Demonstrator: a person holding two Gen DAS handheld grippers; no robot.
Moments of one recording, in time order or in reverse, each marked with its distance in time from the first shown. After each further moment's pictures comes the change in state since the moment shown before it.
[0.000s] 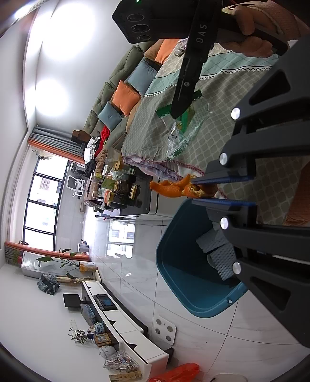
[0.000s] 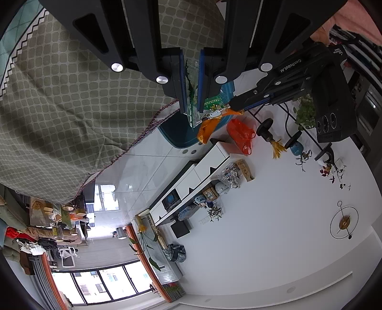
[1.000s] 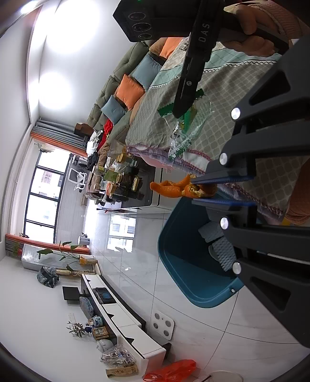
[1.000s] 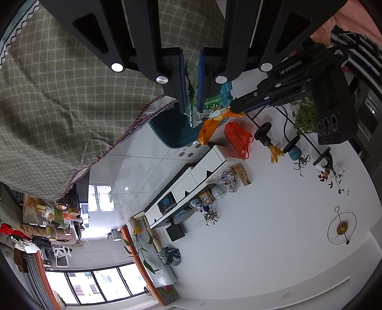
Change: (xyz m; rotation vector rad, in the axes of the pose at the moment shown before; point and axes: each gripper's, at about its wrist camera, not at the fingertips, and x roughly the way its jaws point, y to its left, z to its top) left arm 0.001 0.008 0.000 -0.027 -0.011 0.035; right arm 0.015 0.007 0.005 -0.025 0.023 0.016
